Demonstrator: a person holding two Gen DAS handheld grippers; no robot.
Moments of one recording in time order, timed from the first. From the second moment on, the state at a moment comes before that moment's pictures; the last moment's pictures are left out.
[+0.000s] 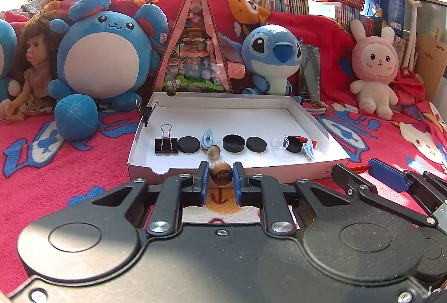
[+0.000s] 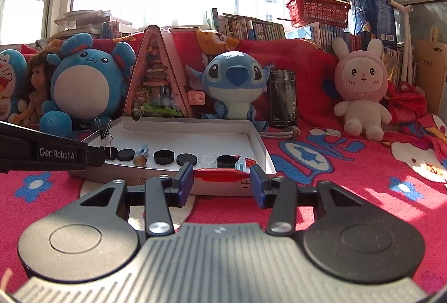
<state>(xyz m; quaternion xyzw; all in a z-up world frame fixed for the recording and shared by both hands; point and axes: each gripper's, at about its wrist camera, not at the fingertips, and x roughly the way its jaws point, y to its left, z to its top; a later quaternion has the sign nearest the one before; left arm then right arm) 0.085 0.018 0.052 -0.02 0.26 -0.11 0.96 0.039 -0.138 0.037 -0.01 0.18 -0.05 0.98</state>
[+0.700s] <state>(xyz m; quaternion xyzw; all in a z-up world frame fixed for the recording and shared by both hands) 0.128 0.026 0.050 -0.05 0.26 -0.08 0.96 0.077 -0.166 0.040 0.02 0.18 -0.06 0.98</state>
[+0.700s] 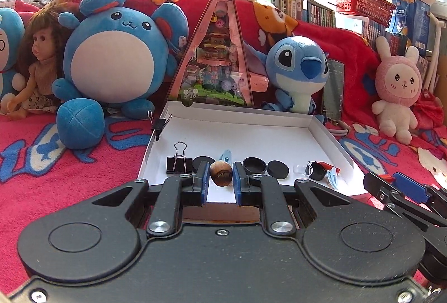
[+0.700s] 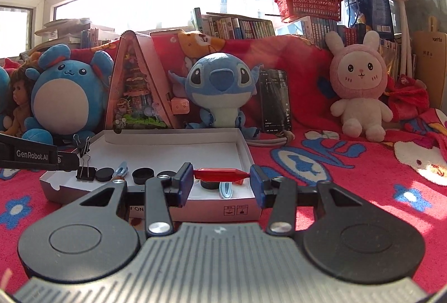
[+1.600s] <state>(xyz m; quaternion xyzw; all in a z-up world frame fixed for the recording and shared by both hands) 0.206 0.024 0.071 -0.05 0.28 -0.08 0.96 0.168 -0.182 0.064 0.02 0.24 -0.01 0.97</state>
